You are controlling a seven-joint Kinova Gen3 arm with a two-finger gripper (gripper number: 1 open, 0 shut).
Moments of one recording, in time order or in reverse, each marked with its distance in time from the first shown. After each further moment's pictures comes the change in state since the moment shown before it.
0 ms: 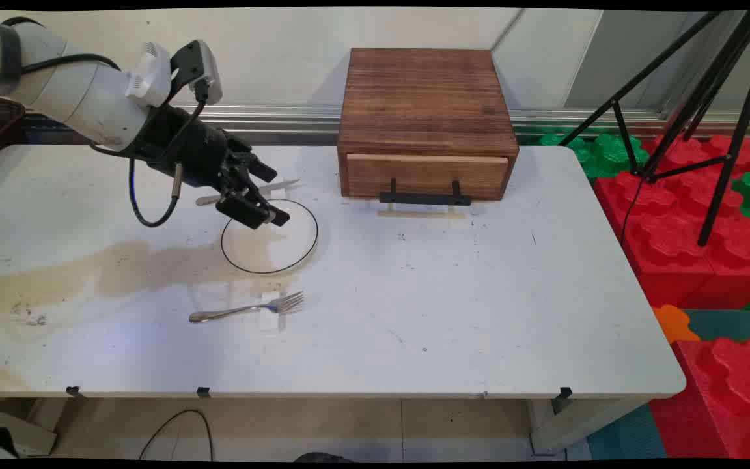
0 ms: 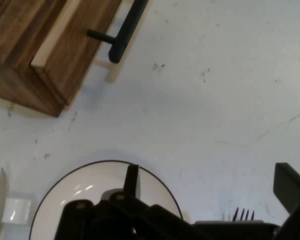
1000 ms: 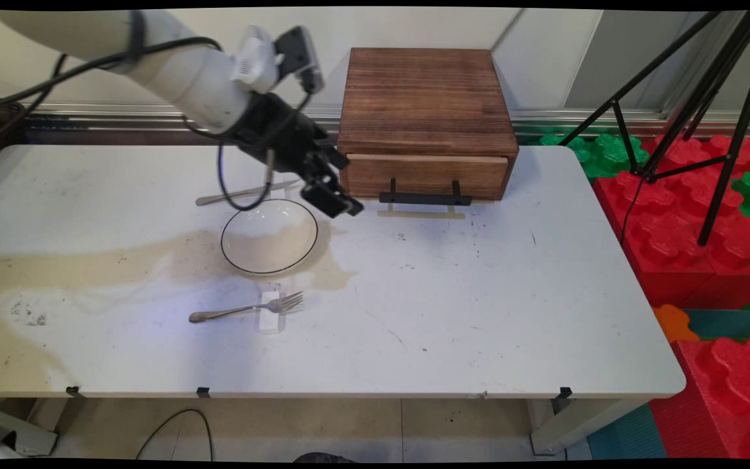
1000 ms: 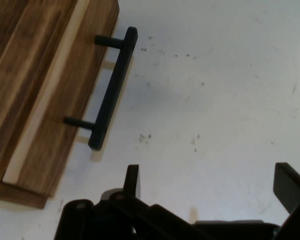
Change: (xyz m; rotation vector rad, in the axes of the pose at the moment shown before) arm 0.088 0.016 0.058 -0.026 0.007 0.111
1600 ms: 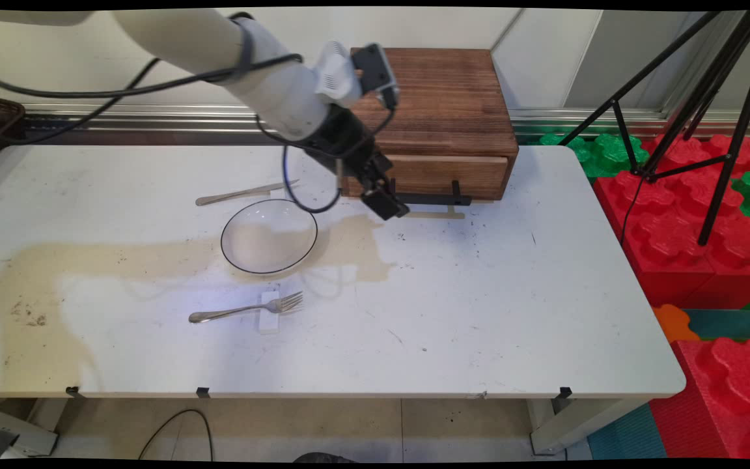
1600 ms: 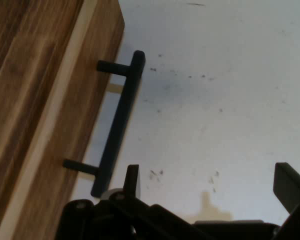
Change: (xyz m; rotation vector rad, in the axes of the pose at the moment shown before) arm 0.049 0.004 0.064 0.032 -0.046 0.024
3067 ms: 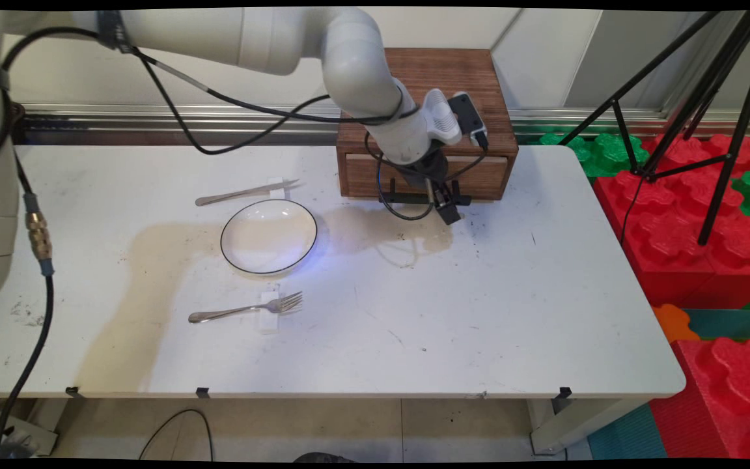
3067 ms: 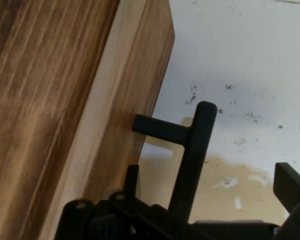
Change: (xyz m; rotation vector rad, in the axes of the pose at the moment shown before) arm 0.061 -0.031 0.170 0.074 -0.109 -0.002
